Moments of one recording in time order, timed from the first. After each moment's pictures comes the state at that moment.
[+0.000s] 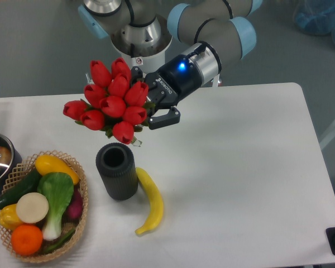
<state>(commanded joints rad) 2.63 -1.74 -1.85 -0.88 -0.02 1.28</state>
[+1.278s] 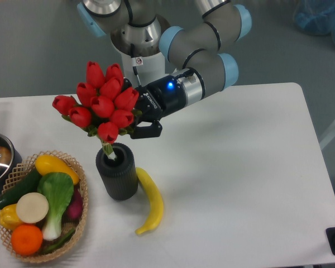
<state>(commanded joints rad) 2.61 -1.78 -1.96 -0.88 -0.20 1.41</state>
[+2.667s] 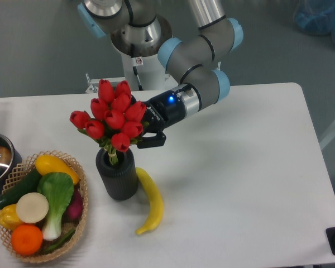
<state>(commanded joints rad) 2.62 -1.86 -2.05 -0.88 -0.22 1.63</state>
